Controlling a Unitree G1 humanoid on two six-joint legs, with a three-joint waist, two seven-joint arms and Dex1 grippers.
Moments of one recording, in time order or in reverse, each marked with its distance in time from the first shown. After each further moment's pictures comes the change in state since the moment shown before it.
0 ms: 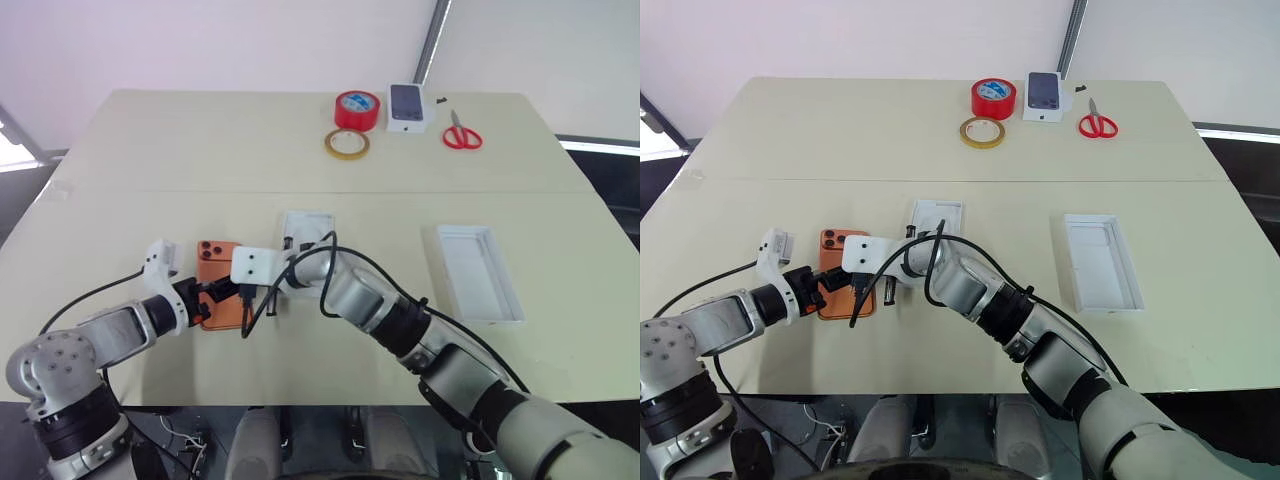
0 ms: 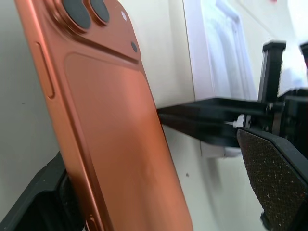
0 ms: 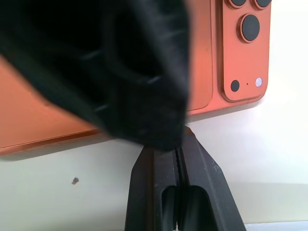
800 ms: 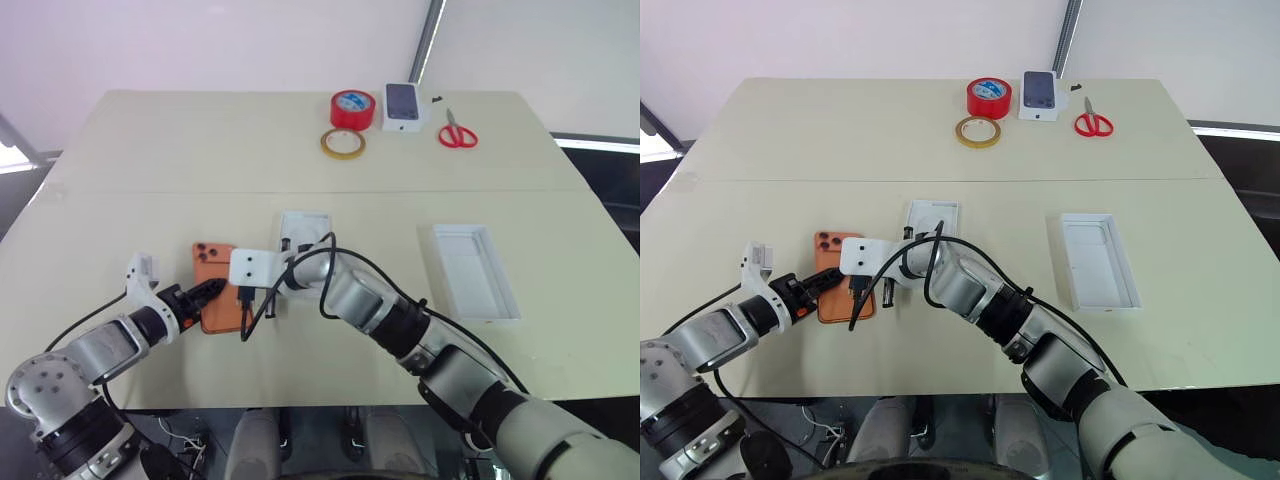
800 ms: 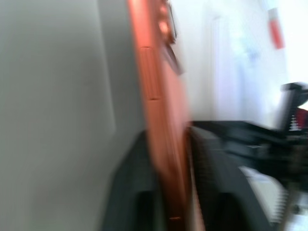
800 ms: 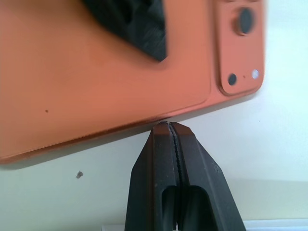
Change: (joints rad) left arm 0.004 -0.095 0.175 0.029 -0.115 0.015 0.123; right arm 0.005 0.002 0.000 -0.001 -0.012 -0.017 0.011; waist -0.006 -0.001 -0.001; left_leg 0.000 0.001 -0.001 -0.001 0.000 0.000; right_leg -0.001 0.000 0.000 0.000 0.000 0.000
